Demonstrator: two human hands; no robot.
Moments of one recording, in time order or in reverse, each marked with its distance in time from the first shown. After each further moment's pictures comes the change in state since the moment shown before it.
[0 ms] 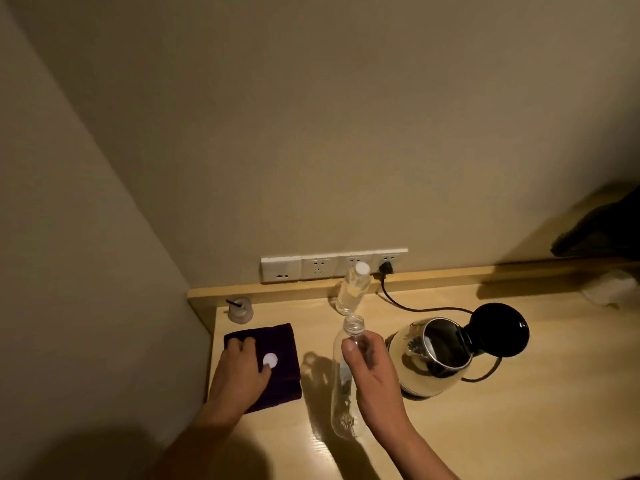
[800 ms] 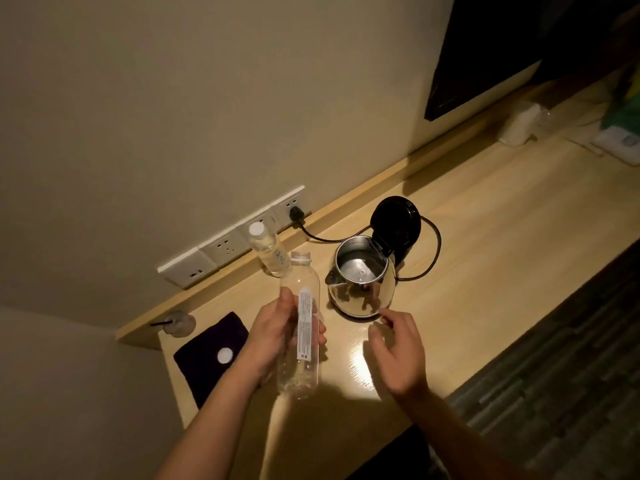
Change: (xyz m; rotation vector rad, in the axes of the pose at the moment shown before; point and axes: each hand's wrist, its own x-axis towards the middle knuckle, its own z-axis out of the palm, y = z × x) left_hand -0.061 0.192 -0.034 -0.945 -0.659 0.226; right_hand -0.041 0.145 -0.105 -0.208 0.506 0.037
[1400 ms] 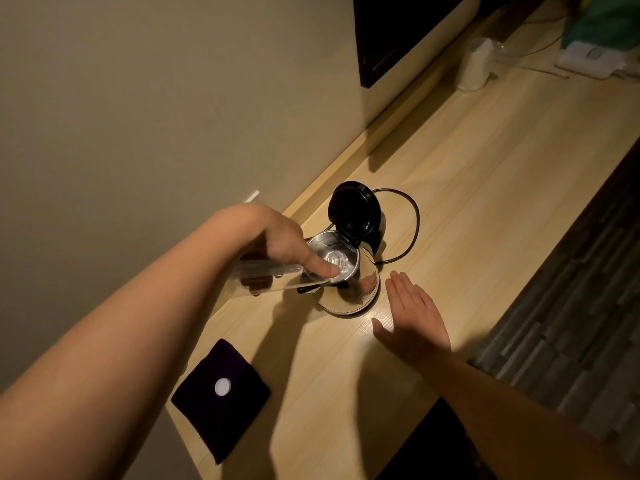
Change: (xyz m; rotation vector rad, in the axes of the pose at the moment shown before) left_hand 0.143 0.161 0.078 1.532 -0.516 -0.669; right_hand 0.055 0.115 0.007 -0.830 -0.107 -0.177
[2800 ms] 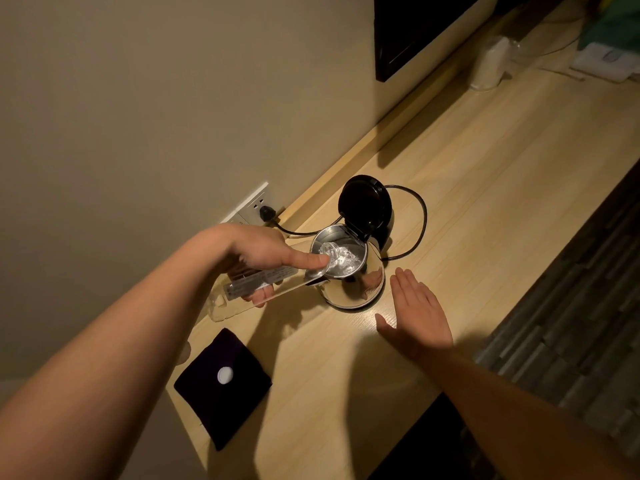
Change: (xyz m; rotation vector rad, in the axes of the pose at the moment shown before) left_hand -0.001 -0.051 0.024 -0.264 -0.019 0.116; right_hand 0.001 -0.004 -0.011 -0.035 -0.057 0.012
